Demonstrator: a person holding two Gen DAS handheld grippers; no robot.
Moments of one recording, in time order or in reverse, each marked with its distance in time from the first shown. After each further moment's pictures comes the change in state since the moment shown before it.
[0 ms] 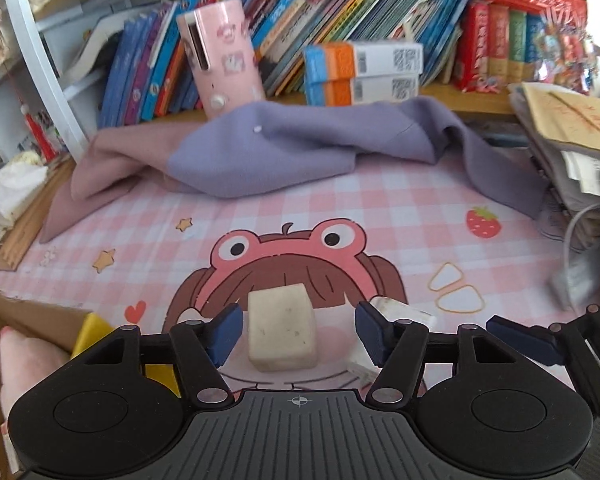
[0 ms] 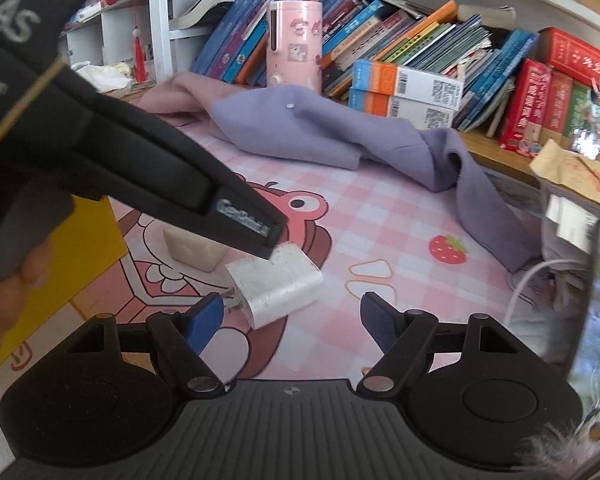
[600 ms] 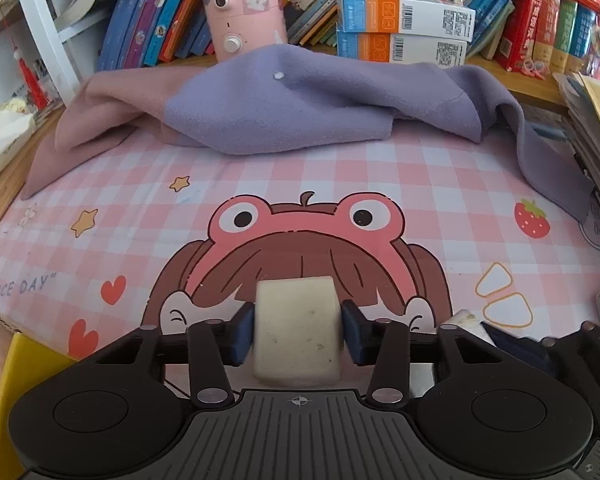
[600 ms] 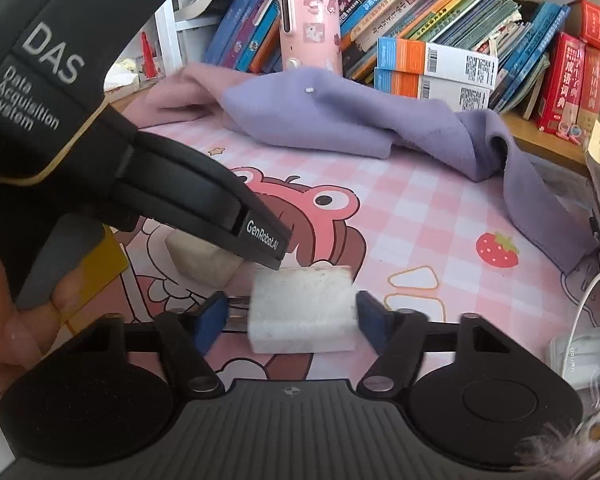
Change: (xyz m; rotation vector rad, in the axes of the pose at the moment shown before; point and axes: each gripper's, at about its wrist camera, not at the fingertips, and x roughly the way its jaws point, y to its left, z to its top) left arm 0.045 0.018 0.003 -0.091 0.105 -0.022; right arm 0.037 0.002 0.008 0.026 0.030 0.071
